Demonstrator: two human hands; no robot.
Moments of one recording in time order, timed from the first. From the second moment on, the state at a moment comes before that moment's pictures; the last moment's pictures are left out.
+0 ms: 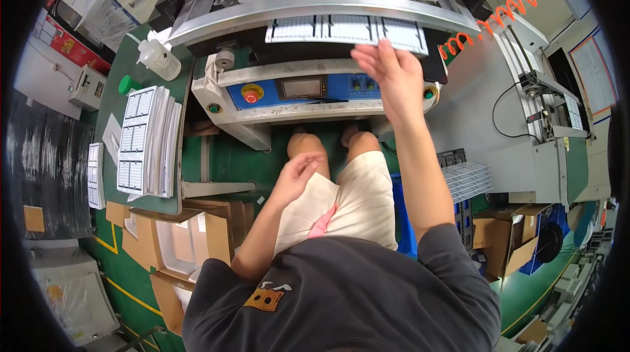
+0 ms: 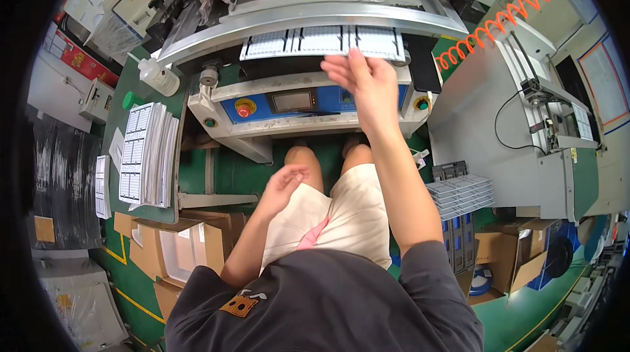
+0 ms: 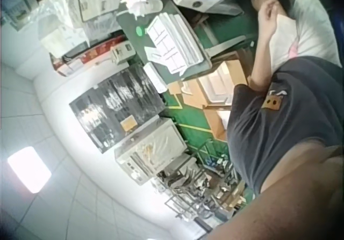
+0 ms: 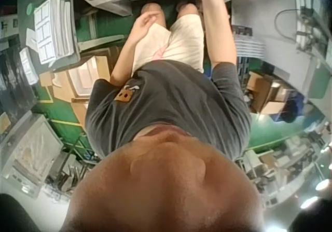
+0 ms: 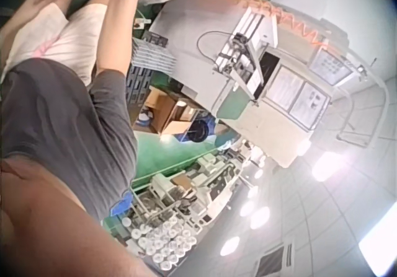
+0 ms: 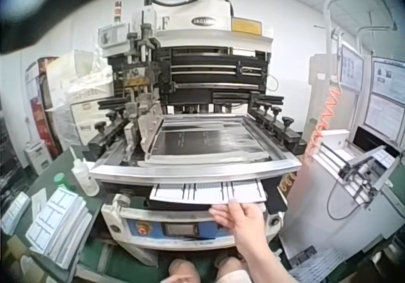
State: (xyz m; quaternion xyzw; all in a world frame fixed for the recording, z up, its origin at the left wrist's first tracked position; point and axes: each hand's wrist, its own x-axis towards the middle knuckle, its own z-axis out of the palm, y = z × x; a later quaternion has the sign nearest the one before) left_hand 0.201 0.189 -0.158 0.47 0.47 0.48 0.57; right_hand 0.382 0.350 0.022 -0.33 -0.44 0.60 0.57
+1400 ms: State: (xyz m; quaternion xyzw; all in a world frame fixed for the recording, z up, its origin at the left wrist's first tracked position) left_hand 0.217 0.144 -0.030 0.40 0.32 0.57 0.64; right_hand 0.448 0.180 -0.059 -0.27 -0.45 0.66 0.53
